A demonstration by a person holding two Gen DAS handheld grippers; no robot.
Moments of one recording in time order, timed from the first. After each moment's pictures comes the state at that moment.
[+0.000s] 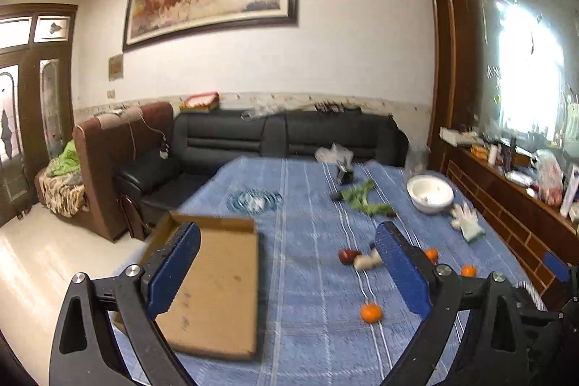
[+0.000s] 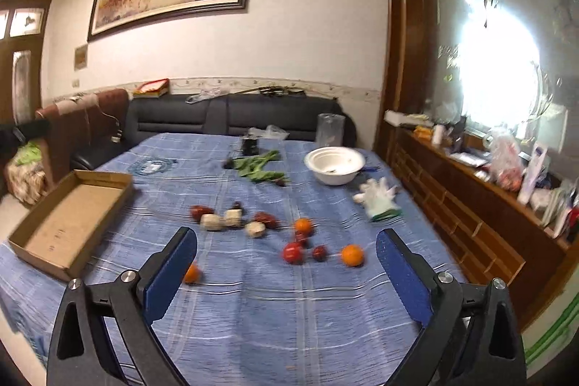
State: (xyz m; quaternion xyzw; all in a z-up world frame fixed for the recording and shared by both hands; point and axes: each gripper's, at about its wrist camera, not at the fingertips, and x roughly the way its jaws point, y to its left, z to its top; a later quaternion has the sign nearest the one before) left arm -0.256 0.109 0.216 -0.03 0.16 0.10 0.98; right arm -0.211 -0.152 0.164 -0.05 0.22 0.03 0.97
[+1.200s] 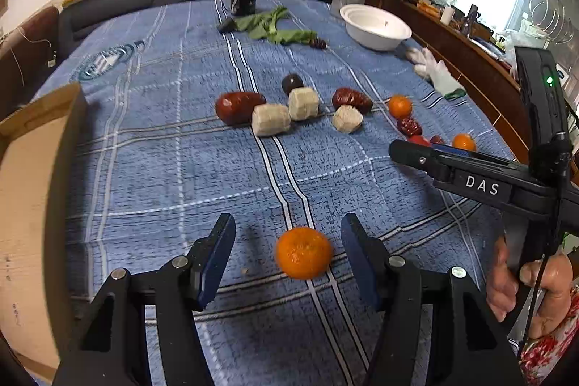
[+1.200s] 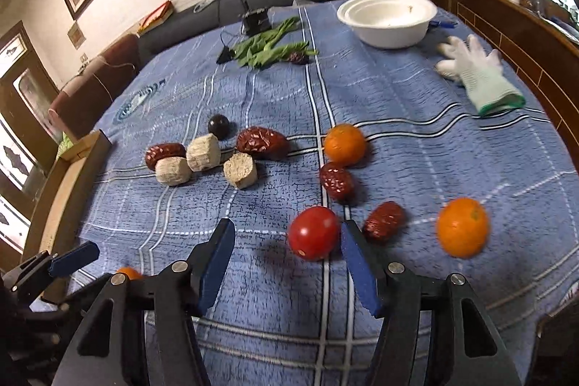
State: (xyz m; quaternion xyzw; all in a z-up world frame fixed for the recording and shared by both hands) left arm -0.082 0.036 0.028 -0.02 0.45 -0.10 0.89; right arm -0.017 -0.162 0.018 0.08 0.47 0.16 0.86
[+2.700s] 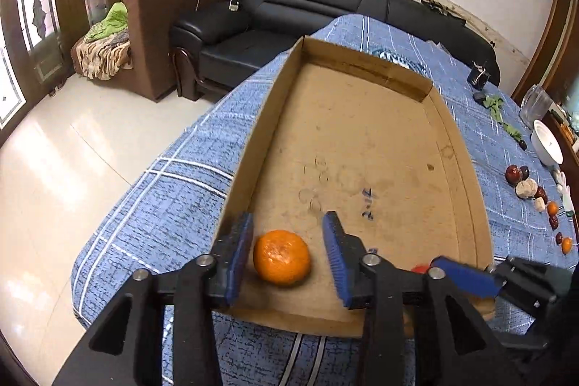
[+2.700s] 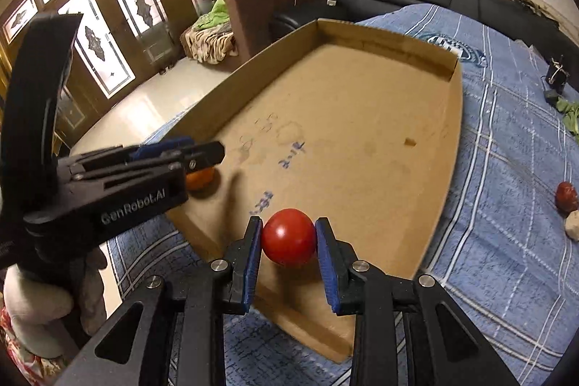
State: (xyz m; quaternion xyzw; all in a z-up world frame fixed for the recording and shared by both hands) left arm -0.211 0.327 0.049 -0.15 0.40 0.19 0.88; right arm -0.146 0.176 0.043 -0.10 0.46 0.46 0.76
